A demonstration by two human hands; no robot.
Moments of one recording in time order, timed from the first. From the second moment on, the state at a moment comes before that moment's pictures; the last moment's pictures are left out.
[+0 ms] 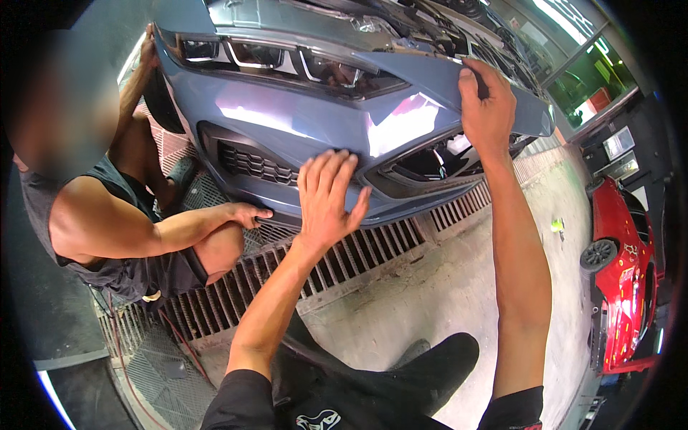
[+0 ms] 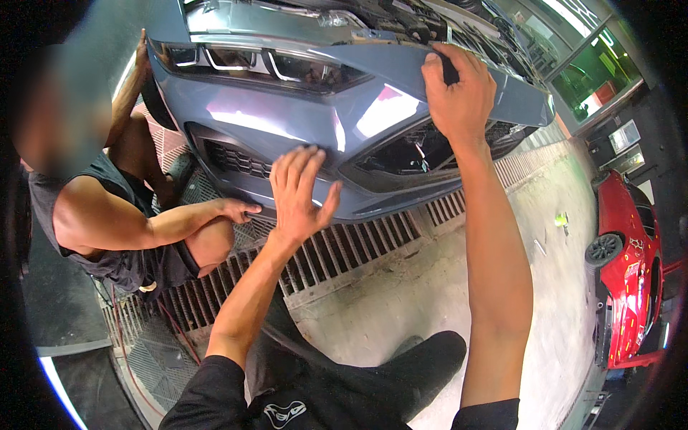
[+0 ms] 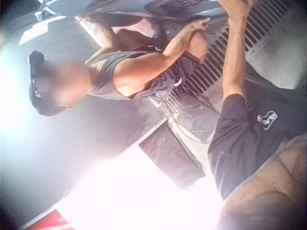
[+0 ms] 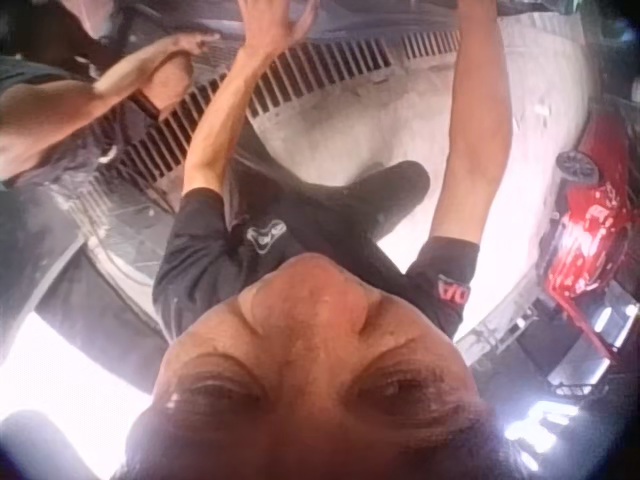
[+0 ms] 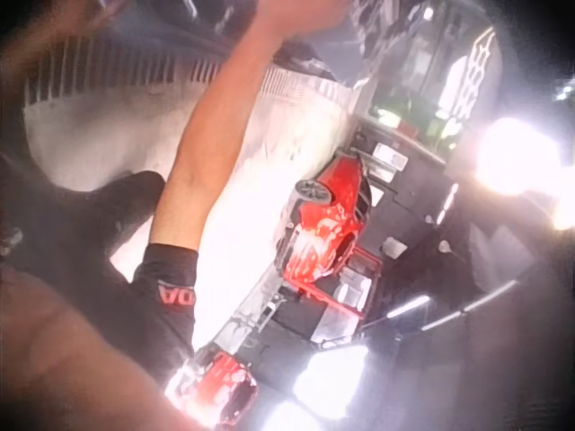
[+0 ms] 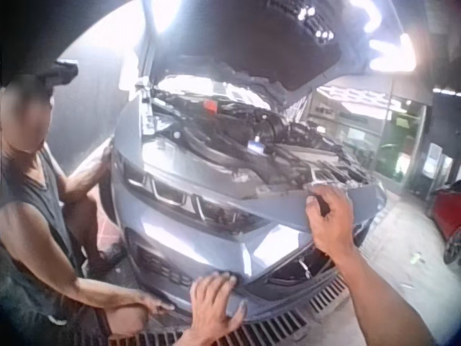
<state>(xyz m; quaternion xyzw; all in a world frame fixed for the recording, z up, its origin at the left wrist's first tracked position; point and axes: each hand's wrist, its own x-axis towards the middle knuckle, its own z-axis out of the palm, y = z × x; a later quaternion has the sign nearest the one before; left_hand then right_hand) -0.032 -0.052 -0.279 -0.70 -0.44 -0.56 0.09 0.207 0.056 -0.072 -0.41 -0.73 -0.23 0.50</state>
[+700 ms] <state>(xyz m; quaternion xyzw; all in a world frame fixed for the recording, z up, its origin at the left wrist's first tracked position) -0.015 0.003 -0.238 -0.67 -0.52 -0.51 0.17 0.215 0.056 -0.078 -0.44 -0.72 -0.17 0.50</state>
